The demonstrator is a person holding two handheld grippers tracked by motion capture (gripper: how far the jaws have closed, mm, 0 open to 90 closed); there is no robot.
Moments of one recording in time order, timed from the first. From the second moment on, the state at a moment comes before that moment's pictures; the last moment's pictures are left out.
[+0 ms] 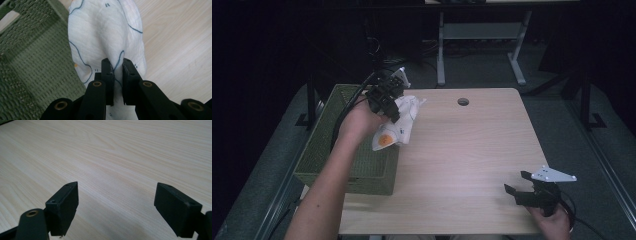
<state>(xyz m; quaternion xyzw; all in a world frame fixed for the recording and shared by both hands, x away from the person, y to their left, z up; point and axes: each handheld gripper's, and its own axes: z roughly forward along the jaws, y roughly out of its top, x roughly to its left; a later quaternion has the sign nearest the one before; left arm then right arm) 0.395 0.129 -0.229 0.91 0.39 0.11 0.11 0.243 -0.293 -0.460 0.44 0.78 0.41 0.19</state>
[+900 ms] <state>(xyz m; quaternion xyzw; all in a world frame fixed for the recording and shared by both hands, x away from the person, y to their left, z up) 0.395 0.191 -0.238 0.89 0.43 0.11 0.11 0.244 -0.291 -0.461 0.44 0.78 0.41 0.19</state>
